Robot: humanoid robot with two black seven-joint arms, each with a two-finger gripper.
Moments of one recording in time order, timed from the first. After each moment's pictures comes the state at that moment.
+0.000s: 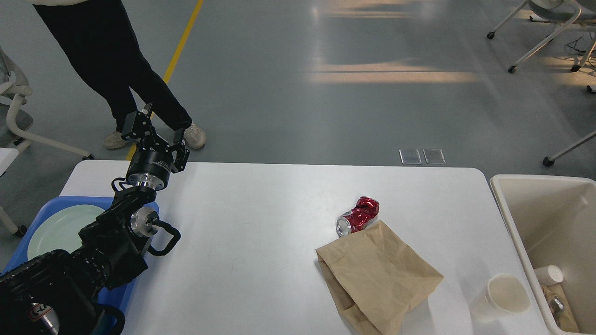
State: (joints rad) left arm -0.86 0.02 -0.57 -0.08 -0.04 -0.41 -0.65; right arm 1.08 -0.83 -1.04 0.46 -0.13 0.19 0.20
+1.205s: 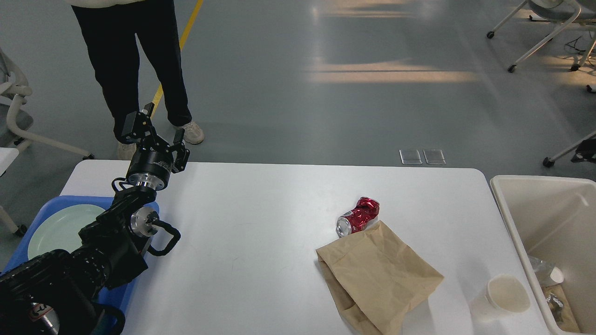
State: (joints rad) left arm -0.86 0.02 -0.57 -0.08 -0.04 -0.41 -0.65; right arm 1.40 -0.78 -1.09 0.48 -0.16 0.62 0.20
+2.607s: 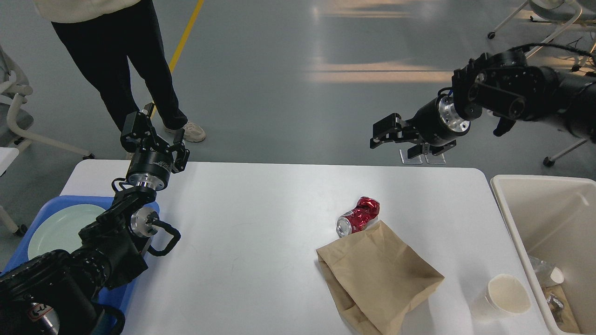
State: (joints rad) left arm -0.86 0.02 -0.57 -0.08 -0.04 -0.41 -0.65; right arm 1.62 -0.24 -0.96 0.69 -0.25 0.70 0.20
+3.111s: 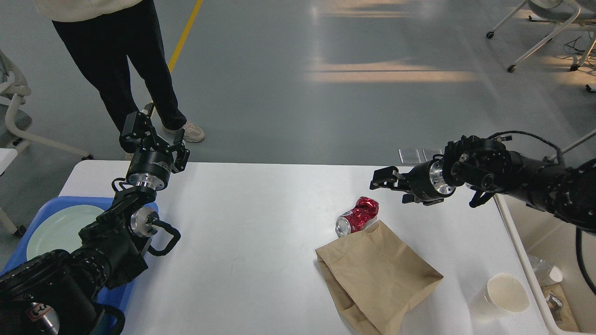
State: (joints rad) left arm -0.86 0.02 -0.57 -0.08 -0.04 -0.41 -0.65; right arm 1.24 -0.18 -0.82 0.54 -0.23 0.47 0.20
